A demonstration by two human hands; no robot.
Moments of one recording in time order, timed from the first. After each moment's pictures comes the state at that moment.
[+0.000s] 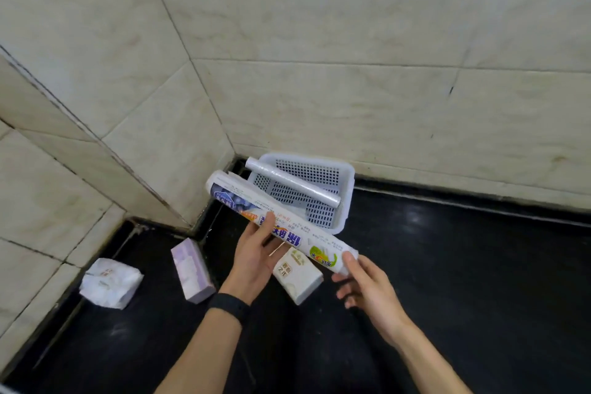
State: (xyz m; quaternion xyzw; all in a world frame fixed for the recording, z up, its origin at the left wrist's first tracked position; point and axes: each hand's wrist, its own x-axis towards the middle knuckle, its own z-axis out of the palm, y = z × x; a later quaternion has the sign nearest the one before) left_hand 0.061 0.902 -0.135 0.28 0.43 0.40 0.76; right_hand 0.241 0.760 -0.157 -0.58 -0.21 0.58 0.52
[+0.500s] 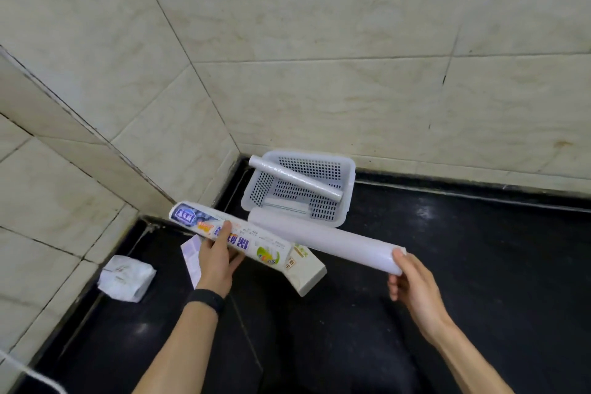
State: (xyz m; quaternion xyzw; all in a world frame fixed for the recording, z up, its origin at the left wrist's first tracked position) left_hand 0.001 0.919 -0.159 0.26 0.61 0.45 0.59; right_hand 0.297 0.720 -0.185 -0.61 -0.19 0.50 0.59
